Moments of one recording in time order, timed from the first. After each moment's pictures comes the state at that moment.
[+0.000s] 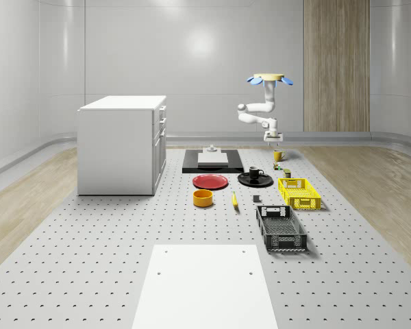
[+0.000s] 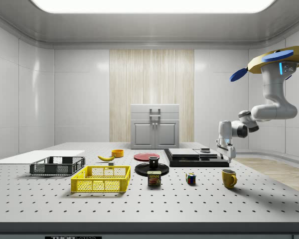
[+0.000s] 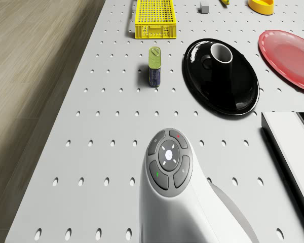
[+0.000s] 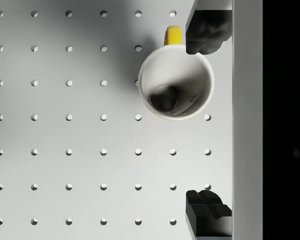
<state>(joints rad) -1.19 -1.46 1.11 -2.72 -2.04 1.65 1.60</state>
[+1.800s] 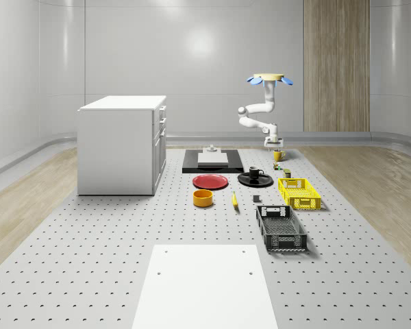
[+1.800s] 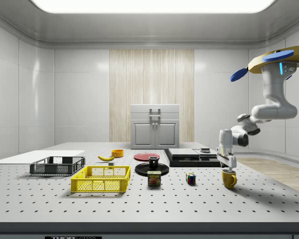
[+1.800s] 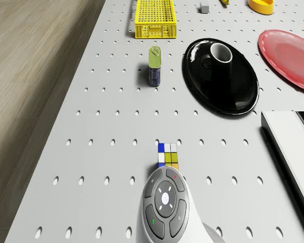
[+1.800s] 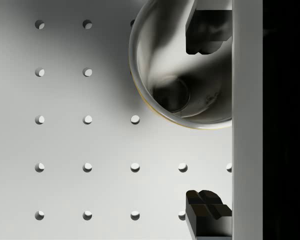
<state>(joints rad) -1.23 -1.39 0.94 -2.62 -2.20 1.71 1.59</state>
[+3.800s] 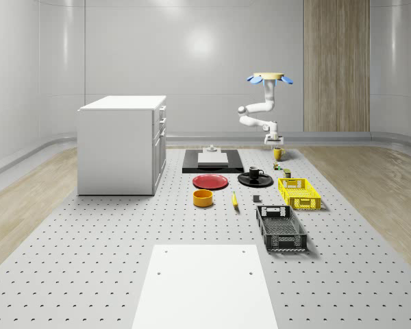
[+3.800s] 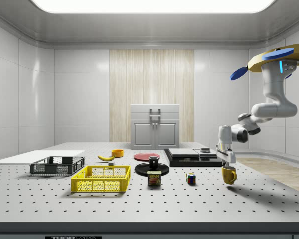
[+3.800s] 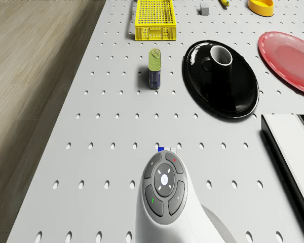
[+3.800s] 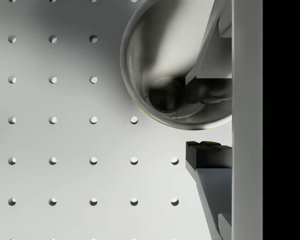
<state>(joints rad) -1.21 -1.37 1.00 -2.65 -2.17 1.64 1.58</state>
